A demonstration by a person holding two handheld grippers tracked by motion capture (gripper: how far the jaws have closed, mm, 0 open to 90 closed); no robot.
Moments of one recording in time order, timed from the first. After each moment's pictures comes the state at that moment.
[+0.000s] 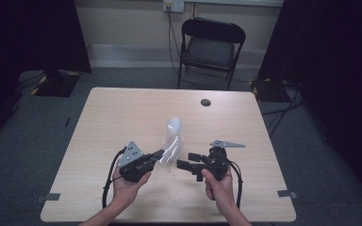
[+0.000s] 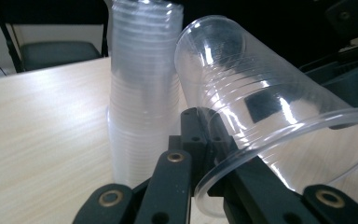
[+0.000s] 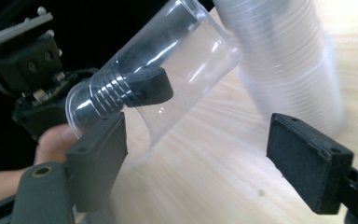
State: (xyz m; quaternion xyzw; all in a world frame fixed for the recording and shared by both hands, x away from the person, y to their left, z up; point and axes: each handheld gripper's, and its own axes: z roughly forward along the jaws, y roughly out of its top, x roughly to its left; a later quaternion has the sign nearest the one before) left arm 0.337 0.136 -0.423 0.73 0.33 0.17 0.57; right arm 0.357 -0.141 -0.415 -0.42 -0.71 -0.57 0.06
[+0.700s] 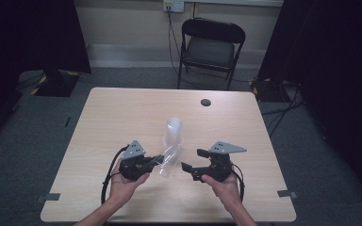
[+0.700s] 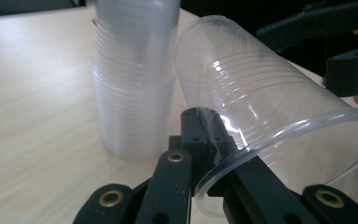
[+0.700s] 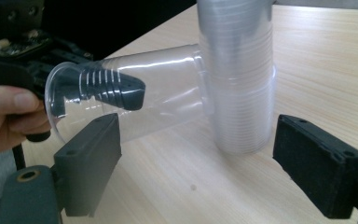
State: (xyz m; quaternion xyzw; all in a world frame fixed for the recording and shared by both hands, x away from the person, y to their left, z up) left arm 0.347 0.137 -0.428 0.78 0.33 0.10 0.52; right arm 0.346 -0.145 -0.408 -0.36 -0.77 -0.52 -0.09
